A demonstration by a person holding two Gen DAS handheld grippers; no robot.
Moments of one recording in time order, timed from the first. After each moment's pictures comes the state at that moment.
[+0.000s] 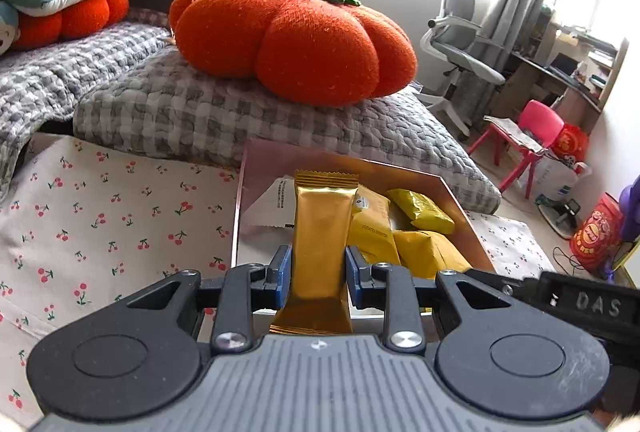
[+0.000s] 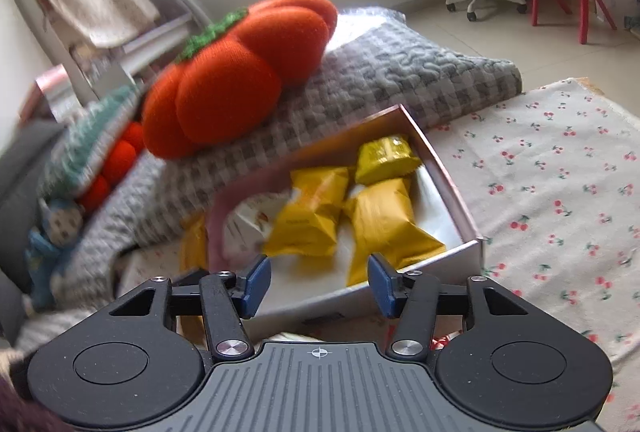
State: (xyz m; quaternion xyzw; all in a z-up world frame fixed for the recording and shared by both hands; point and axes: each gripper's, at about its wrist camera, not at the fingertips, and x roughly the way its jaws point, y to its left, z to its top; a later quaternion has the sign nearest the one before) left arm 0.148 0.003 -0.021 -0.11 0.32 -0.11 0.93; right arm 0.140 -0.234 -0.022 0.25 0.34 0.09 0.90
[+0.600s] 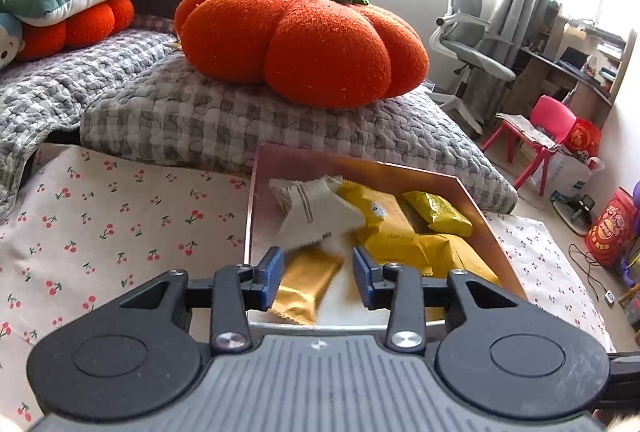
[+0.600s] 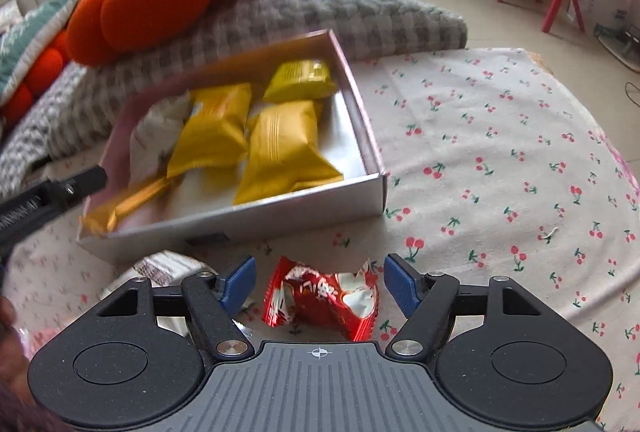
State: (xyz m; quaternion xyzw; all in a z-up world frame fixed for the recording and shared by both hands) left arm 0.152 0.003 -0.020 -0.09 0.32 -0.09 0.94; right arm 0.142 -0.237 -0.059 0.15 0.46 0.03 0.88
